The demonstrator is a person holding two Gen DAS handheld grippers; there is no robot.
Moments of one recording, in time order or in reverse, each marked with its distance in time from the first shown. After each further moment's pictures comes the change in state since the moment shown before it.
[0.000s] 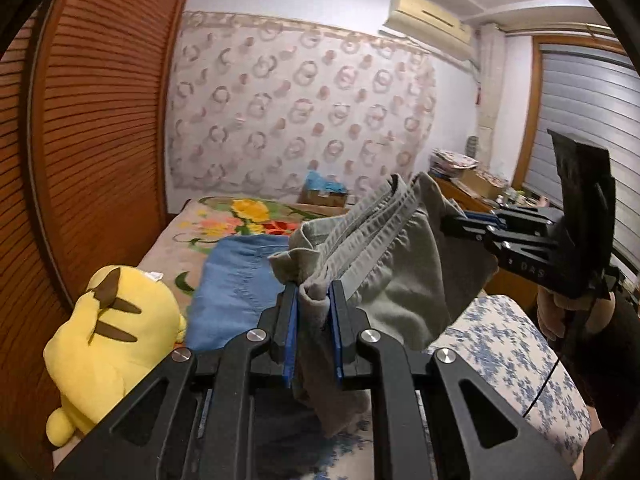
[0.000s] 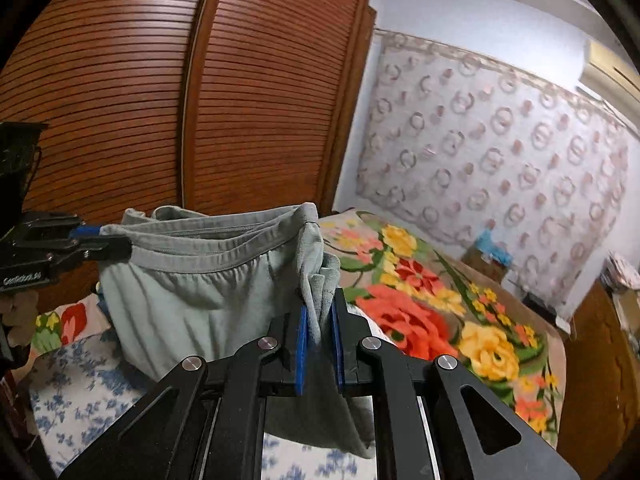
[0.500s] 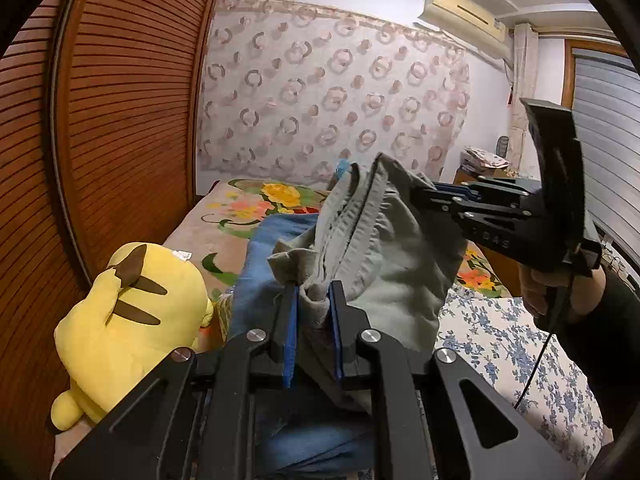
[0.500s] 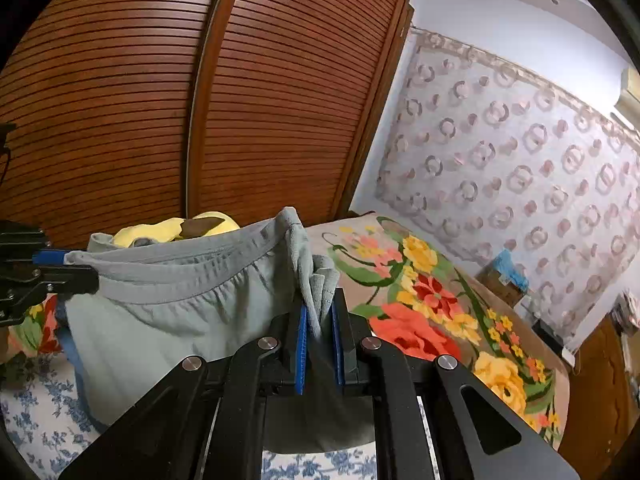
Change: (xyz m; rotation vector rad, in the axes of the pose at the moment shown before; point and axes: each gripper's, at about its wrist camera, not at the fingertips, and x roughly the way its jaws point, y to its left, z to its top) left arm 0.019 0.034 -0.008 -0.053 0.038 0.084; right arm 0.082 -0.006 0.016 -0.099 0.015 0.043
